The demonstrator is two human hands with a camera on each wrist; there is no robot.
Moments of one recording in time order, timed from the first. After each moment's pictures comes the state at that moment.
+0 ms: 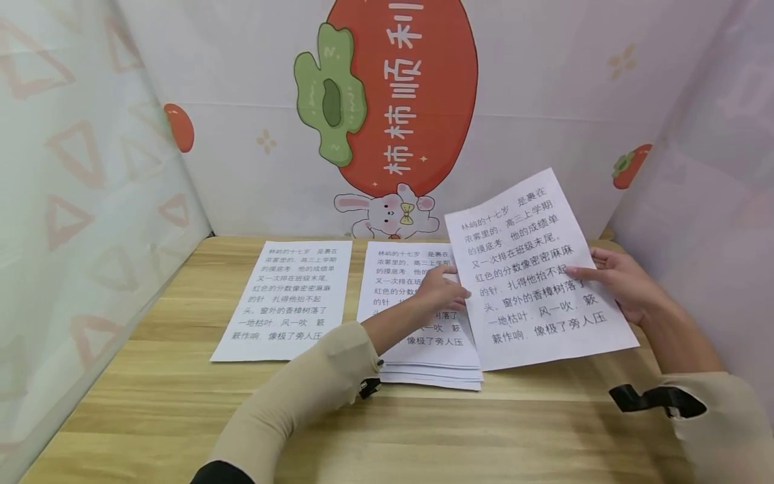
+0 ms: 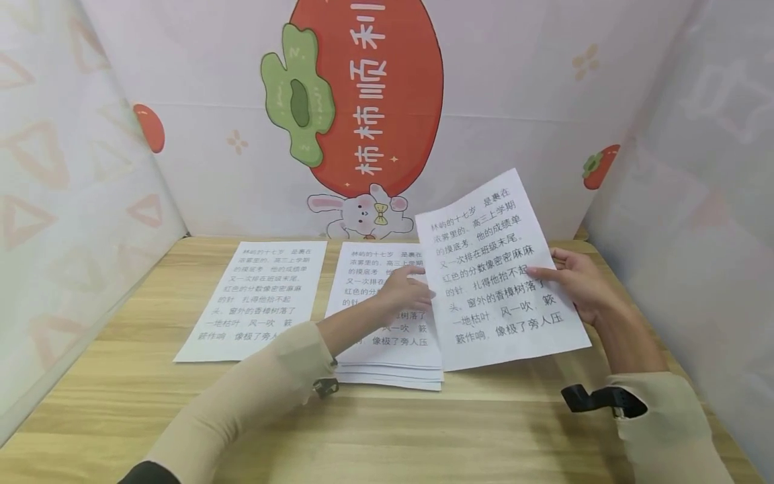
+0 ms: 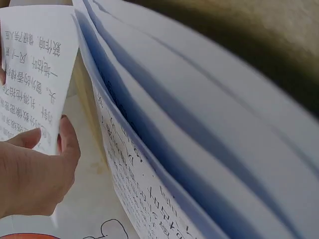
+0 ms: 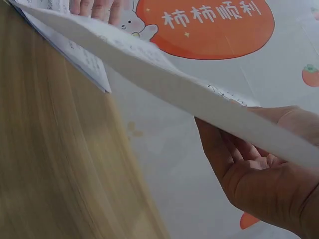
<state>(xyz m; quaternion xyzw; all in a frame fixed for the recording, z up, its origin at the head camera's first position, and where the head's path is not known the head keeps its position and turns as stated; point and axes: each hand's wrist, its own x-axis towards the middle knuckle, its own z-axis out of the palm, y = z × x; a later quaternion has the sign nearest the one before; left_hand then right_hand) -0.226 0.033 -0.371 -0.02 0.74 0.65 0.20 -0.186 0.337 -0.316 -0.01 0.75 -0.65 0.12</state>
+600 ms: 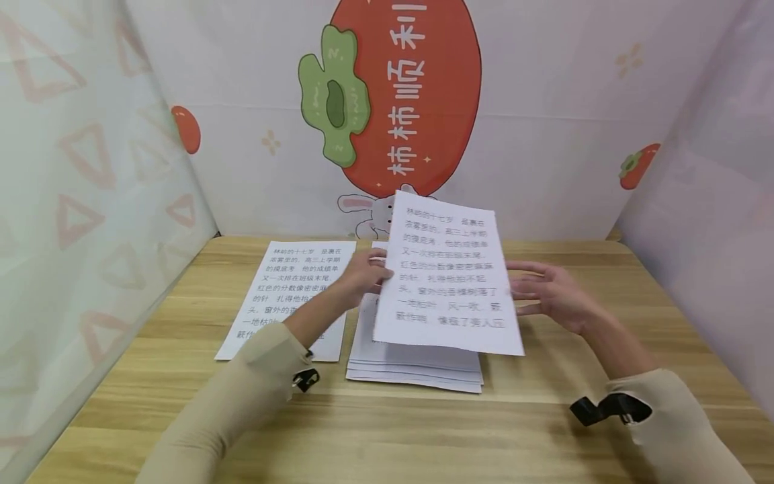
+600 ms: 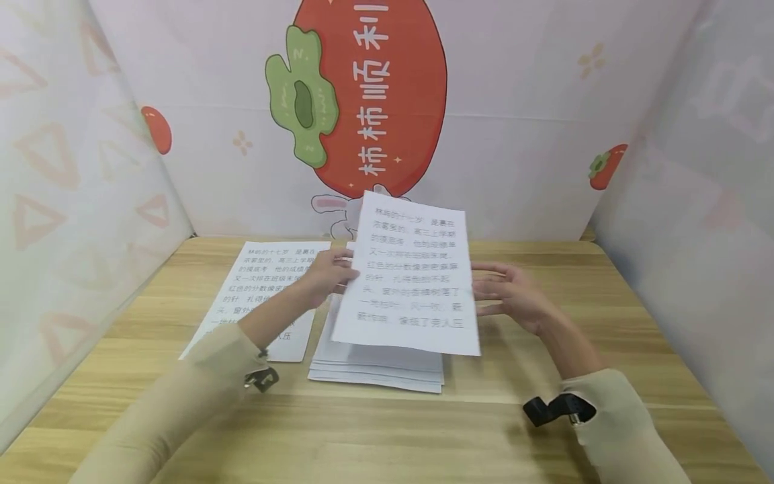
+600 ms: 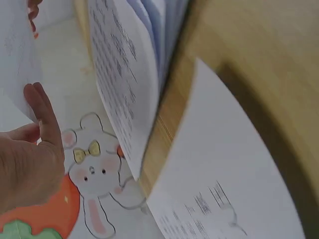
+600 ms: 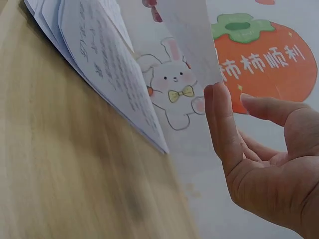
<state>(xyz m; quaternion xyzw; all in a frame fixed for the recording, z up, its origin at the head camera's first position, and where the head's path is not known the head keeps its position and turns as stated) -0.252 -0.092 -0.356 -0.04 0.75 0.64 0.15 -0.199 0.267 -0.348 -0.08 0.70 -0.68 0.19</state>
